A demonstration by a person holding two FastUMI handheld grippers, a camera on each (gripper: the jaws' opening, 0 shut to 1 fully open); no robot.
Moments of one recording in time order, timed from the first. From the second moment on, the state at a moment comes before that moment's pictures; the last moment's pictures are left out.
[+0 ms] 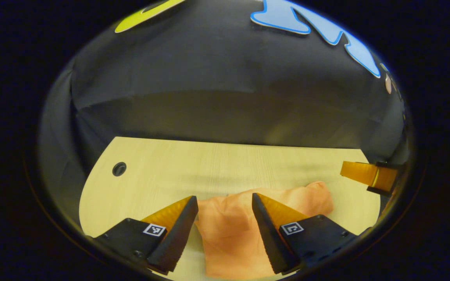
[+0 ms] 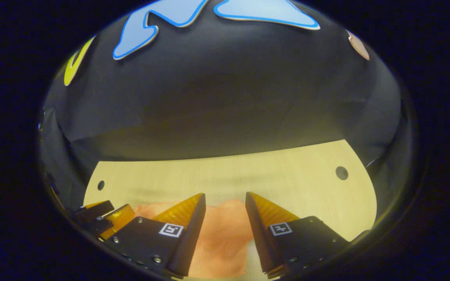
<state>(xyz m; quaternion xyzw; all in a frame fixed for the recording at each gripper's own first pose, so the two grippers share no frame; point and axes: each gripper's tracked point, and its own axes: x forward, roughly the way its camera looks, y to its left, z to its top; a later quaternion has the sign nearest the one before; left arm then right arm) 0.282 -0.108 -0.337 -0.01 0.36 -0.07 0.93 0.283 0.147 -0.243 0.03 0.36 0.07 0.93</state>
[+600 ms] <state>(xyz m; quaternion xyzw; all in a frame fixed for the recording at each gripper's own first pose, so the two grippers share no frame) 0.184 -0.085 -0.117 -0.02 0.16 -0.09 0.98 0.181 0.126 -0.059 0.04 0.18 0.10 0.98</state>
